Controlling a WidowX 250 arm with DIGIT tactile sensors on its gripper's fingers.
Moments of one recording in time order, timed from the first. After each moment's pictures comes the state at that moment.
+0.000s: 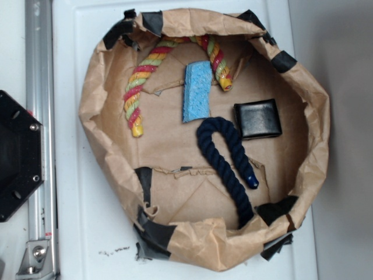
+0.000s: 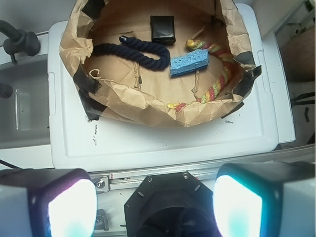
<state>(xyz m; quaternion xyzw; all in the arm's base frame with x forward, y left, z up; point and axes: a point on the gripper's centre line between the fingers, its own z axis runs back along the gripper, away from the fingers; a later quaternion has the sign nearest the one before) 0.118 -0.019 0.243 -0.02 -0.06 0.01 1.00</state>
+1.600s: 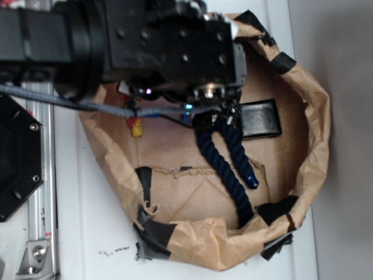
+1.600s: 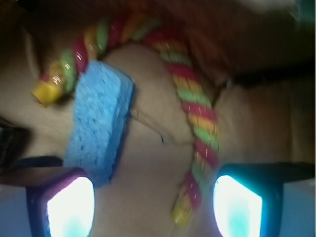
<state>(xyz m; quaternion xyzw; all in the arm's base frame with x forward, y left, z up) 0.232 0.030 0.066 0.09 0.04 0.56 0.82</state>
